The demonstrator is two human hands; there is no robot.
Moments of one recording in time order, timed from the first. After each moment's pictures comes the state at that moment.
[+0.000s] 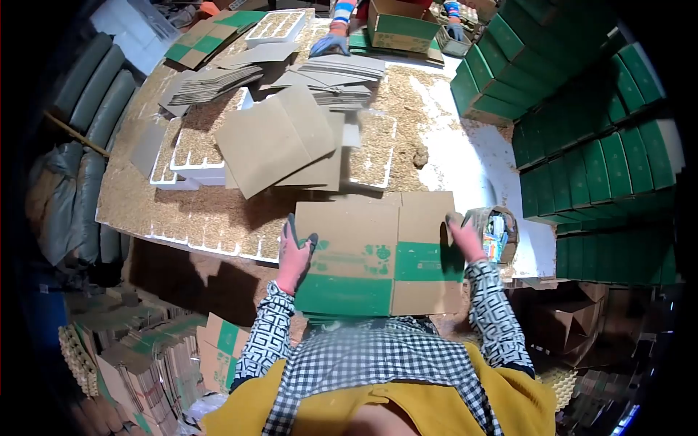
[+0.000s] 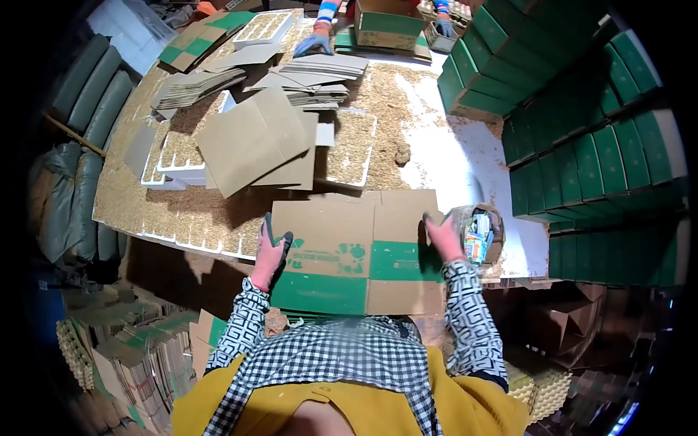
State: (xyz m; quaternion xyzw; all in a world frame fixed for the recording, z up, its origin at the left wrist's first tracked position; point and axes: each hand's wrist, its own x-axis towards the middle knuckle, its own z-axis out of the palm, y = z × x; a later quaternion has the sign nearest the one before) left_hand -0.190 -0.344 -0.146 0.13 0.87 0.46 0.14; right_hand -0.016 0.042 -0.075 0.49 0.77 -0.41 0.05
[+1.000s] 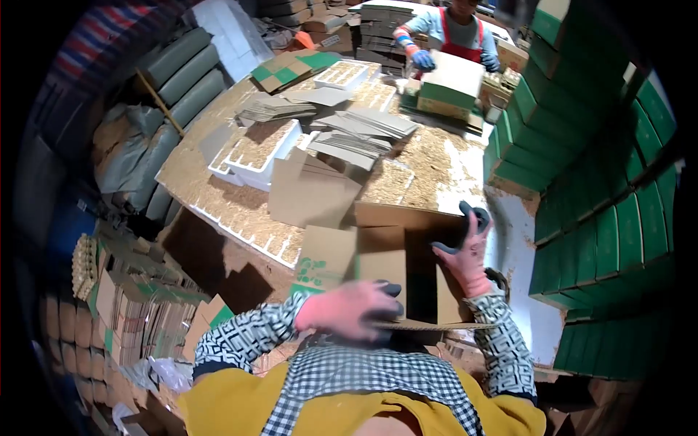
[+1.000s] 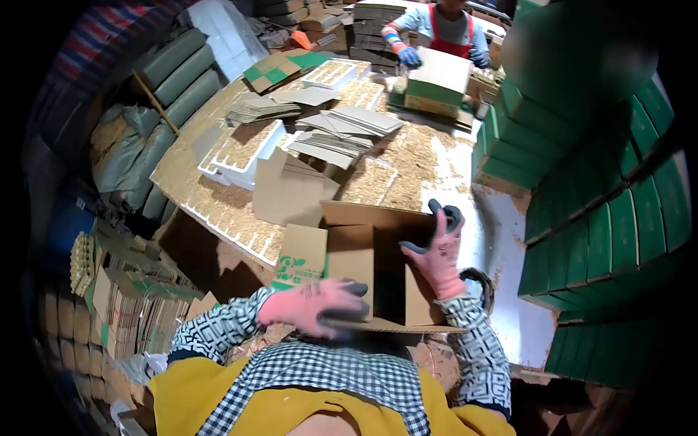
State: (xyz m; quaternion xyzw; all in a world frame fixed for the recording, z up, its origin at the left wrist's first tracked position) left_hand -0.055 -0.190 0.089 0.60 0.69 0.28 0.29; right_hand -0.030 0.089 0.044 0.01 0.92 -0.26 -0.30
